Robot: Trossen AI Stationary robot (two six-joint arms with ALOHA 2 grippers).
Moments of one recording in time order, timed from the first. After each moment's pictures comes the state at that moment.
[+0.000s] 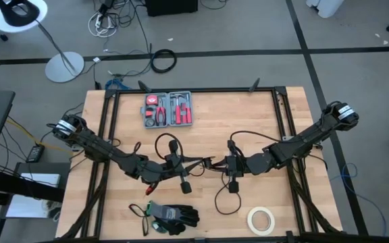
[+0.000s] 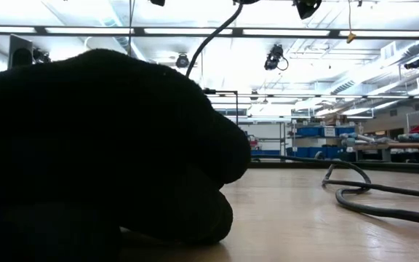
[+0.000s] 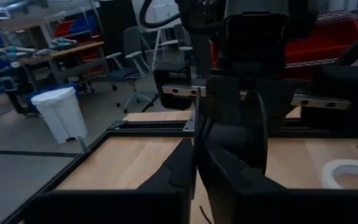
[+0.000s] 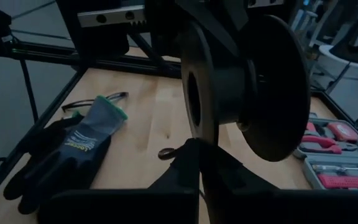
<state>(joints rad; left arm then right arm) -0.46 1.58 0.98 0.56 -0.79 0.11 0.47 1.34 0.85 0.17 0.50 0.02</state>
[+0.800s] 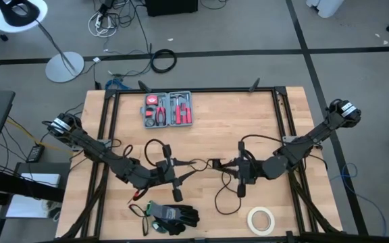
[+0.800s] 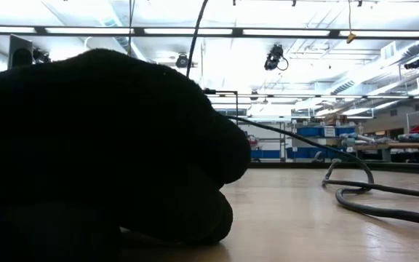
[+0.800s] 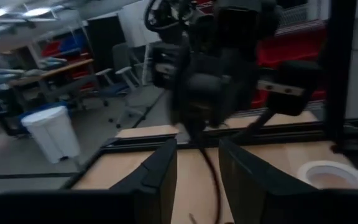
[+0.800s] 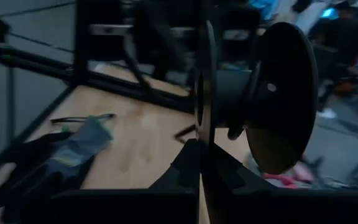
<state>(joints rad) -0.54 1.52 0.98 0.55 -0.80 0.18 0.59 1.27 0.85 0.23 0.70 -0.19</state>
